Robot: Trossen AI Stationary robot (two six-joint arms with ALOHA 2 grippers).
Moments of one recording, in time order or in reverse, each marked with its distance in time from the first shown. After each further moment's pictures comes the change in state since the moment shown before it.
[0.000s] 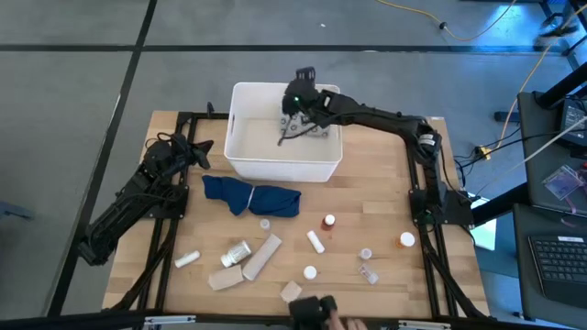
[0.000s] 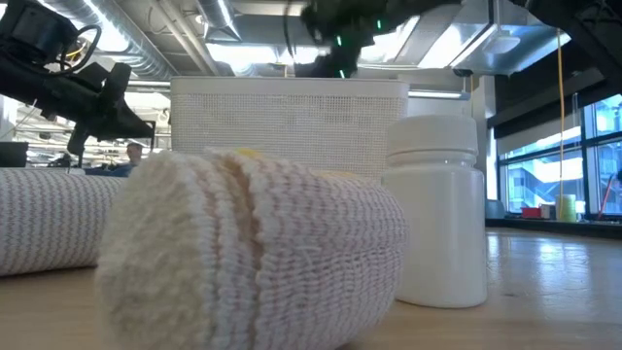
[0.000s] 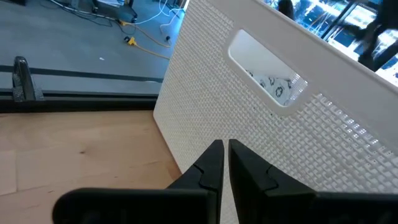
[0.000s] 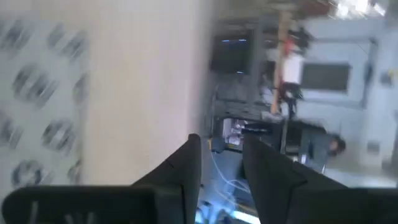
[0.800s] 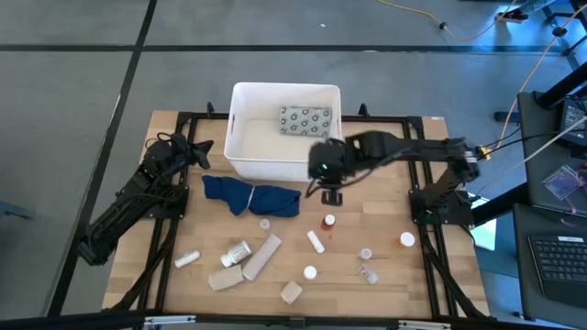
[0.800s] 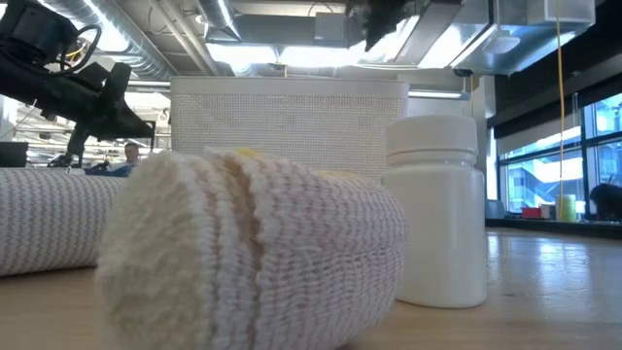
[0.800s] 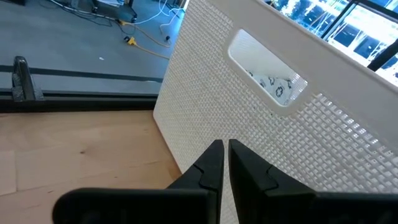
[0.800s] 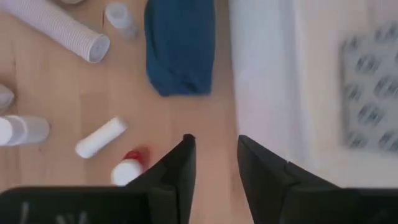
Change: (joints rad) left arm 0.000 0.000 0.000 0.000 0.001 0.000; right arm 0.437 -0.332 -0.142 -0.708 -0.653 1.106
